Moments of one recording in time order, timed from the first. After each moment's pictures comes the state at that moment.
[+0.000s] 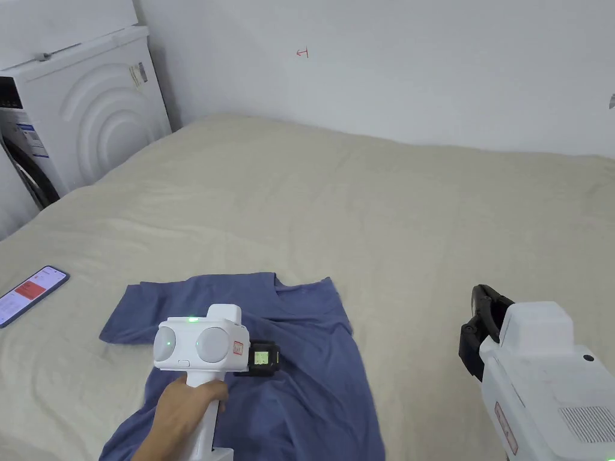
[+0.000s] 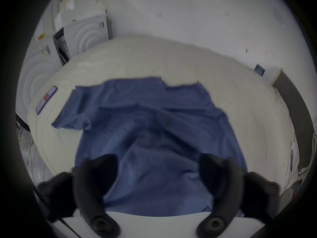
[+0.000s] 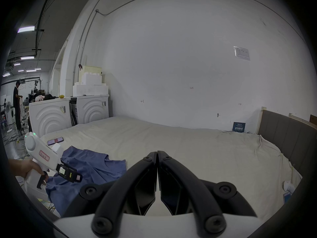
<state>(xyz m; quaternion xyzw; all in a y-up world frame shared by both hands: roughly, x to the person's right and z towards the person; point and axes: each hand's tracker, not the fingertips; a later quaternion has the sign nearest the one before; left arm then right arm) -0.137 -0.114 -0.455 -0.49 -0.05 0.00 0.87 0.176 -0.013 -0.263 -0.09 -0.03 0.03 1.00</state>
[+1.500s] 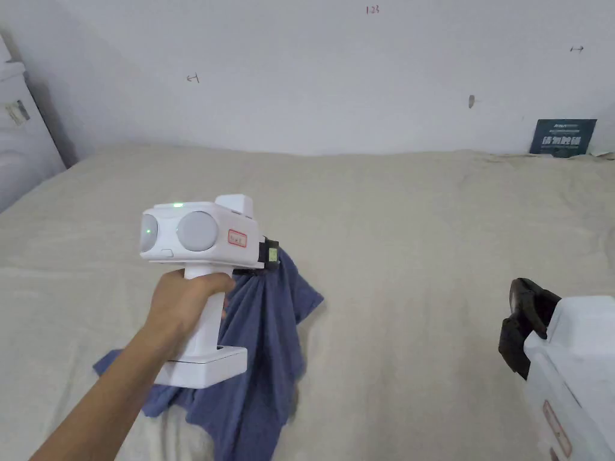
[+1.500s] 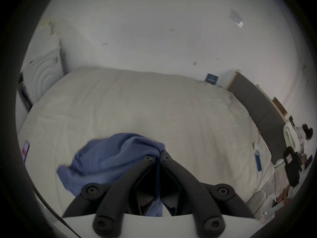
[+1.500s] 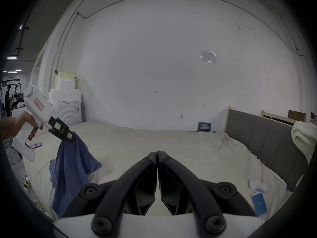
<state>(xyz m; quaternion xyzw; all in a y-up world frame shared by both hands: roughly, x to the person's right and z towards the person) 0.050 0.078 -0.450 -0.37 -0.27 -0.01 0.89 0.302 0.018 -0.163 -0.07 -0.16 0.02 0.98</state>
